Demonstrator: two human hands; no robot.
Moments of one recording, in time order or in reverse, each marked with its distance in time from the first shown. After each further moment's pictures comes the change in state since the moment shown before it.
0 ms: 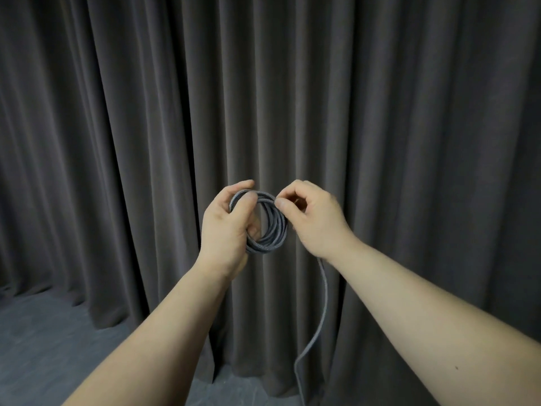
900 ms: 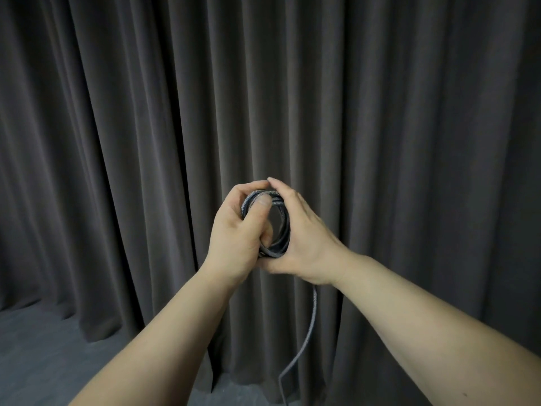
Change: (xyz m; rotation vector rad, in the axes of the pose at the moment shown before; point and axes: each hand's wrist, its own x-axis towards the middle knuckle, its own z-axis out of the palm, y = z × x) left_hand 0.001 0.000 0.005 0.246 -0.157 0.124; right_hand -0.014 -0.005 0.006 -0.142 -0.312 0.020
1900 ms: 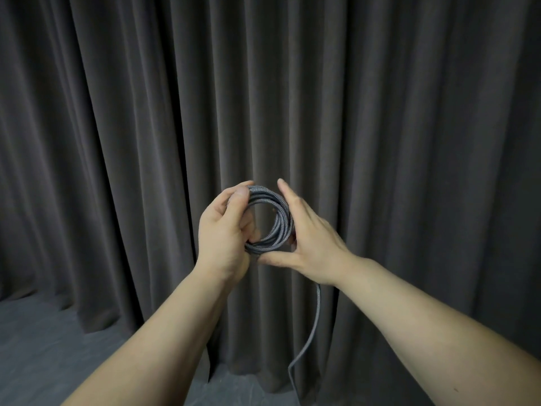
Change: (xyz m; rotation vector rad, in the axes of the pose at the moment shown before) left_hand -0.007 -0.004 -0.008 -0.379 0.170 -0.159; right_hand -0.015 0.007 0.003 -0.149 -0.017 -0.010
